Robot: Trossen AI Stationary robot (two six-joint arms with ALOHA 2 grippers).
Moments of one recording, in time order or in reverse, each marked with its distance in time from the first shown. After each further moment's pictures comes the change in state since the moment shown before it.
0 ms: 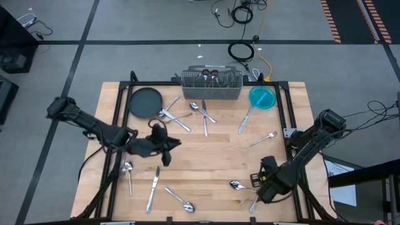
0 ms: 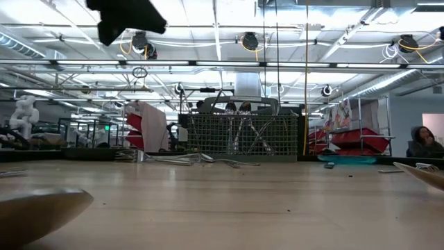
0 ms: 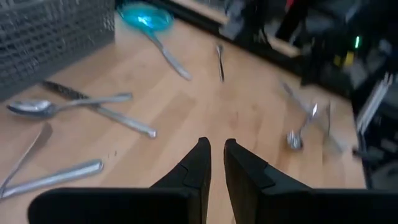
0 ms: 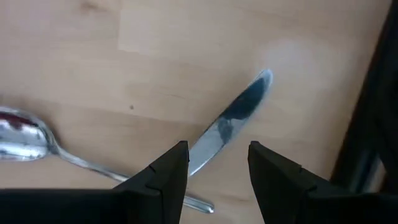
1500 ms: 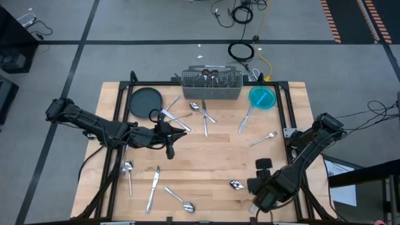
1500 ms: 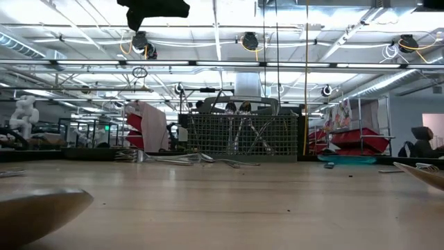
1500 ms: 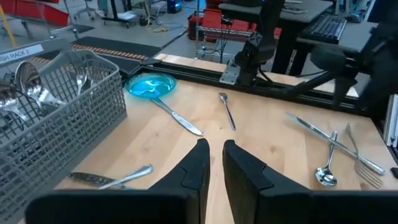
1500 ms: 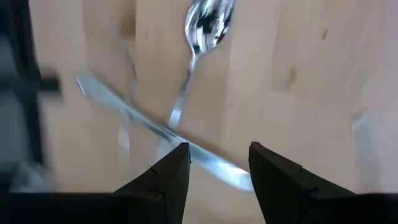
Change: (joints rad) left arm 0.106 0.000 0.000 0.221 0.023 0.421; right arm -0.011 0.070 0.299 -0.093 0.113 -1.515
